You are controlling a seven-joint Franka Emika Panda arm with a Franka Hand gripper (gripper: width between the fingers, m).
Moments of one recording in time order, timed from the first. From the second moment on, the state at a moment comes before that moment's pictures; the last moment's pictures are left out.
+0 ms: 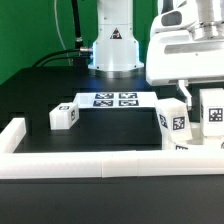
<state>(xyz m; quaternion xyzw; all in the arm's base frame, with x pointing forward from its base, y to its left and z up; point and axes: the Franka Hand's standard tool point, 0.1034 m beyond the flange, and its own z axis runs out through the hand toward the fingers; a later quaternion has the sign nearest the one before) 0.612 0.115 0.075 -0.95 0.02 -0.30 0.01</state>
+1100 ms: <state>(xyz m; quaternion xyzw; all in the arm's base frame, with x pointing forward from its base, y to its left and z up) 0.613 0.114 0.095 -0.97 0.03 -0.25 0.02</state>
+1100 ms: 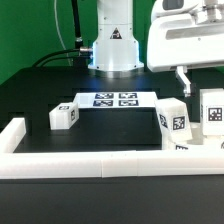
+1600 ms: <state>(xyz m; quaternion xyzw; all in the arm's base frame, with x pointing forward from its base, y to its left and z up) 0.618 0.113 0.088 -0.99 0.06 -0.07 0.04</state>
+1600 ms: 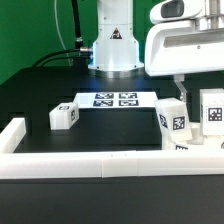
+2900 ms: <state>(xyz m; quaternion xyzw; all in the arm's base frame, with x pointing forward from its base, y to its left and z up) 0.616 0.100 0.075 -0.96 0.26 -0.02 0.04</state>
